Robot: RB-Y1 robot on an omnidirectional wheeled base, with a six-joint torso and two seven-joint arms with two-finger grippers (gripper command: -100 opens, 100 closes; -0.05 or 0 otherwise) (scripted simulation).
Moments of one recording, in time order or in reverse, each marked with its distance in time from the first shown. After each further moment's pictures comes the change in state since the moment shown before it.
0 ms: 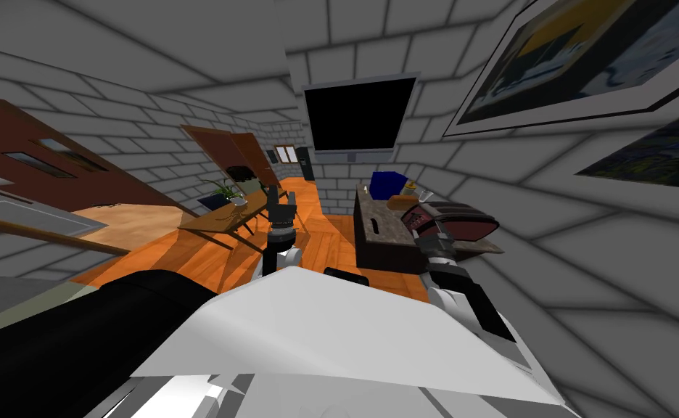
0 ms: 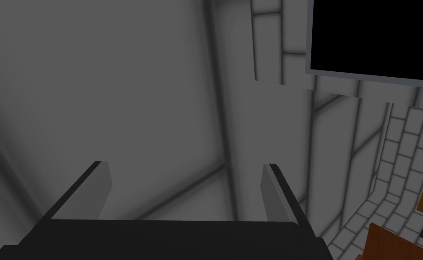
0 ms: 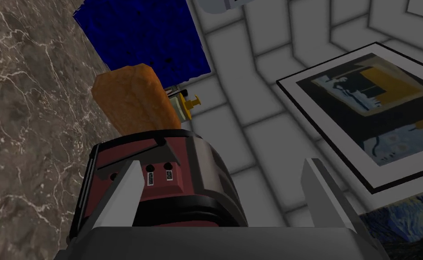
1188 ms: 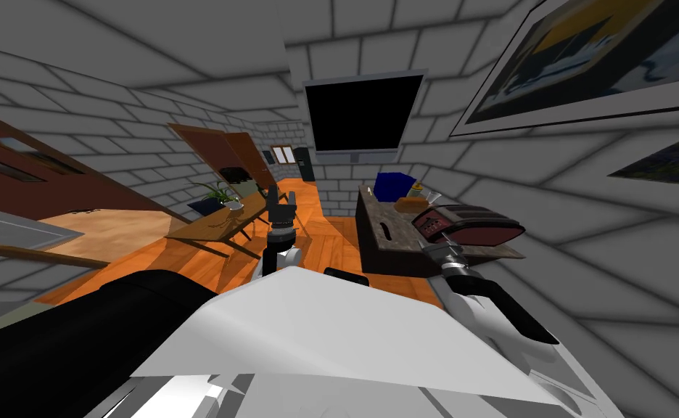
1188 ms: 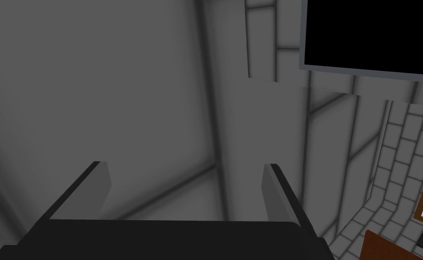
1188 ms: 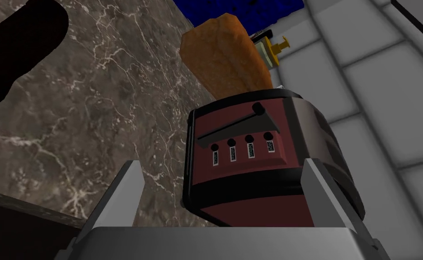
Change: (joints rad) left arm 0.000 0.000 0.000 0.000 0.000 0.000 0.000; right arm 0.013 -0.110 -0.122 0.024 -0.148 0.339 -0.228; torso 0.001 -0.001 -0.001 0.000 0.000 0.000
